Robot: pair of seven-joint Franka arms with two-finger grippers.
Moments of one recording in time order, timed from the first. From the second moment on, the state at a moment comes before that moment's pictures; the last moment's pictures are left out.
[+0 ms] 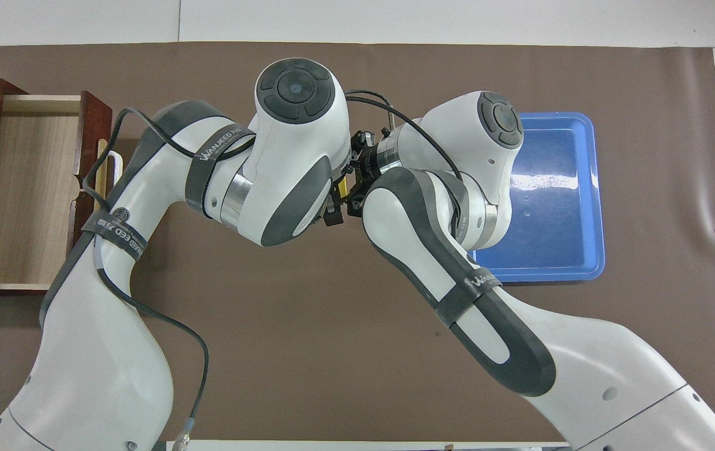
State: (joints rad) left arm -0.58 0.50 -0.05 -1.34 0.00 1.83 -2.32; right arm 0.48 0.48 0.00 -1.59 0.65 2.22 1.63
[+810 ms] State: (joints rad) left arm -0.59 0.50 -0.05 -1.36 0.02 1.83 -2.31; right arm 0.48 0.48 0.00 -1.59 0.65 2.20 1.63
